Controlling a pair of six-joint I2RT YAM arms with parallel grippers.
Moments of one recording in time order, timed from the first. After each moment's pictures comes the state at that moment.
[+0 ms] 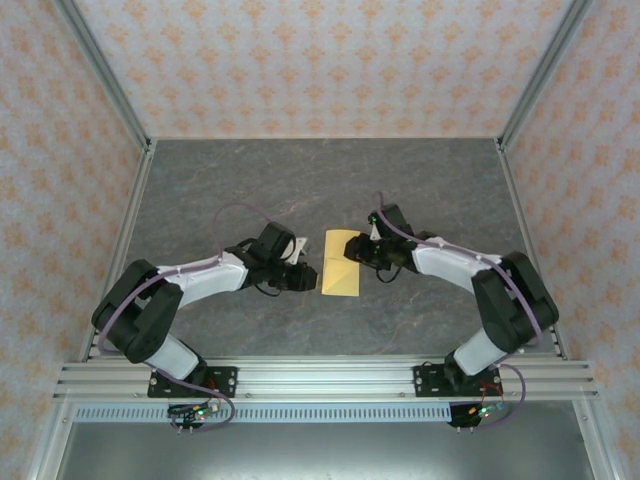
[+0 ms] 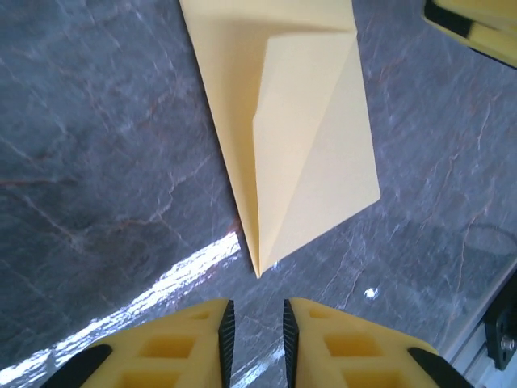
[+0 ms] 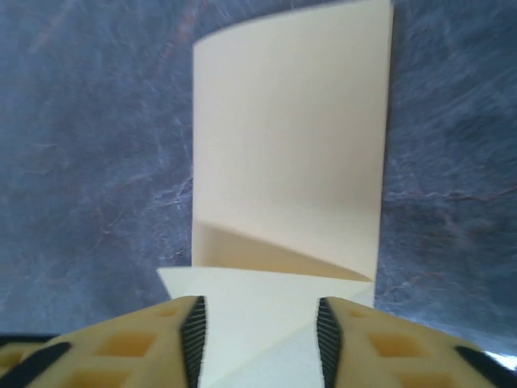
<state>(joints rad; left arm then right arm) -0.58 1.53 0.75 -0.21 0.42 -0.54 0.50 1.54 0.81 -0.20 -0.30 0.74</state>
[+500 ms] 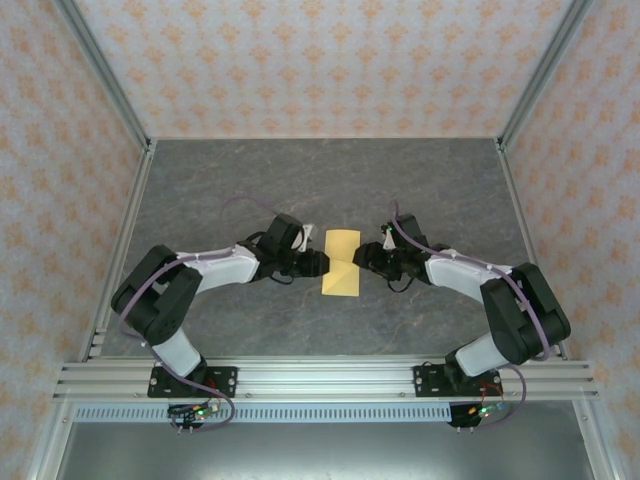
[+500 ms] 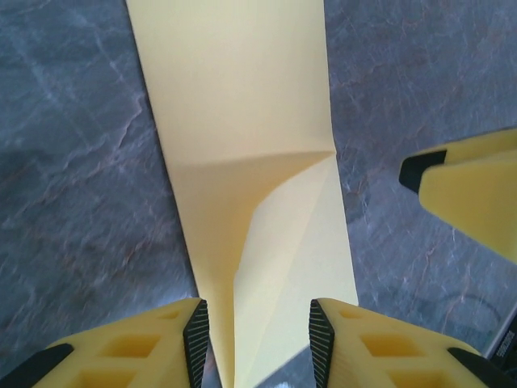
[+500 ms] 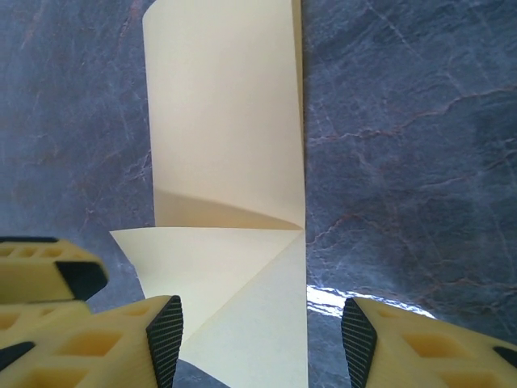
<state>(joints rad) -0.58 1.68 0.84 -0.04 0.40 -0.63 0.44 1.48 0.68 -0.13 -0.39 0.75</state>
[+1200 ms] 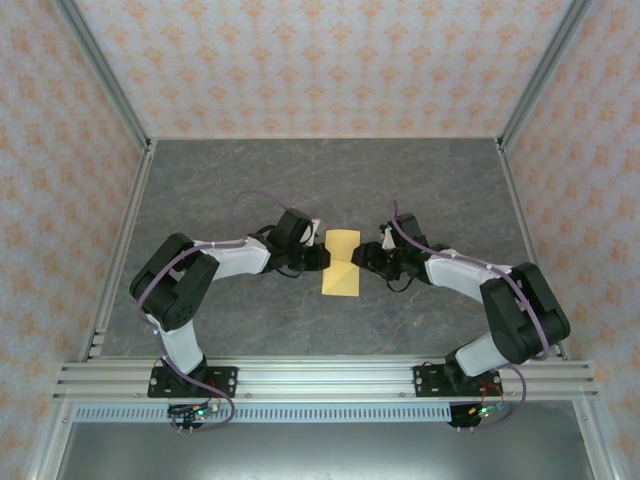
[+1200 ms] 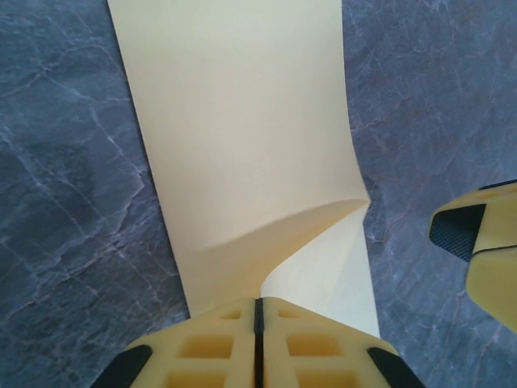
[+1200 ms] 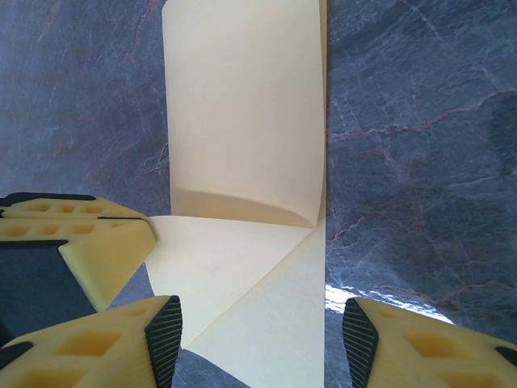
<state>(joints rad) -0.58 1.79 0.93 -0.05 0.36 -0.60 0.44 1.49 0.68 -0.11 -0.42 0.75</state>
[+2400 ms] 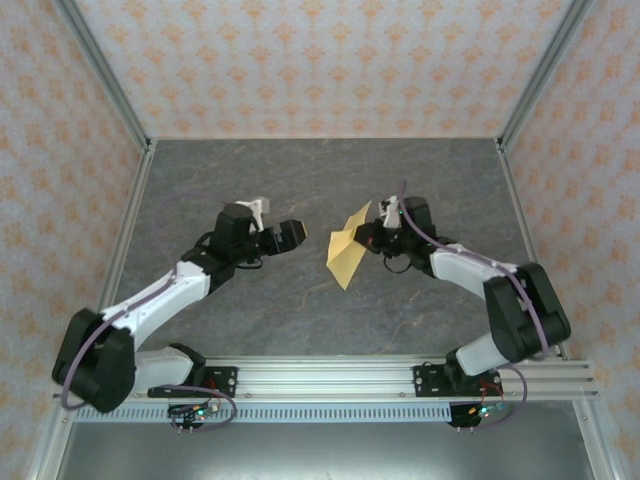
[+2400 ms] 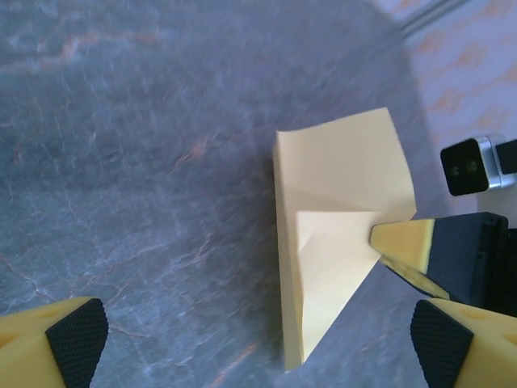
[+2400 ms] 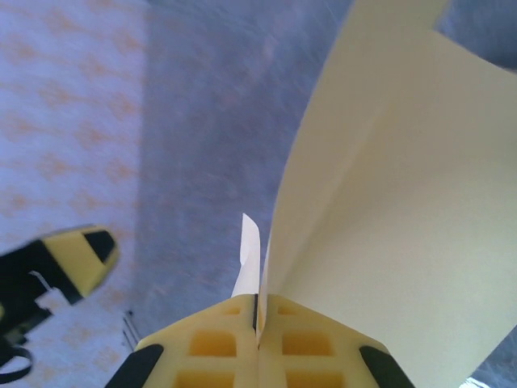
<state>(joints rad) -0.42 1.20 0.70 -0.06 0.27 -0.74 0.36 1.45 0.72 0.15 -0.63 0.83</state>
